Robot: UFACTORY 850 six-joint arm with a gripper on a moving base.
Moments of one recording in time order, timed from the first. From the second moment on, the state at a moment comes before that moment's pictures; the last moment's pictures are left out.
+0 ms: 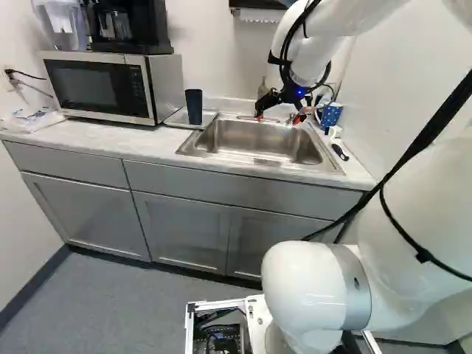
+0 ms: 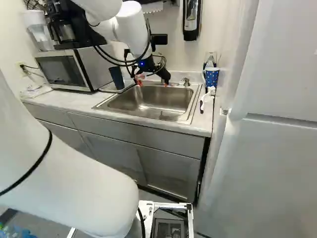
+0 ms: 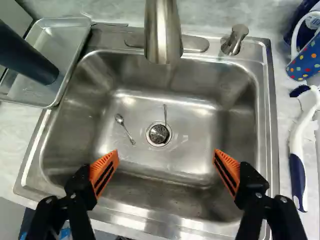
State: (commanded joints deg) arm -9.7 12.0 -53.5 8.7 -30.7 -9.1
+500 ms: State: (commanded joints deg) arm -9.7 12.0 -53.5 8.7 -30.7 -9.1
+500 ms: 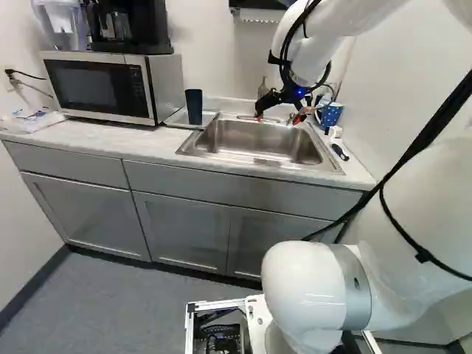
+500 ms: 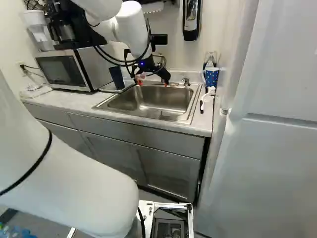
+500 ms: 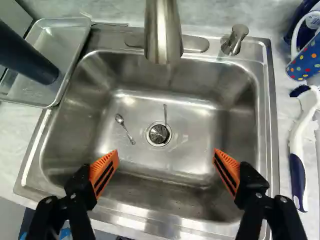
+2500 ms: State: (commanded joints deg) arm -9.7 12.0 -53.5 8.7 -30.7 -9.1
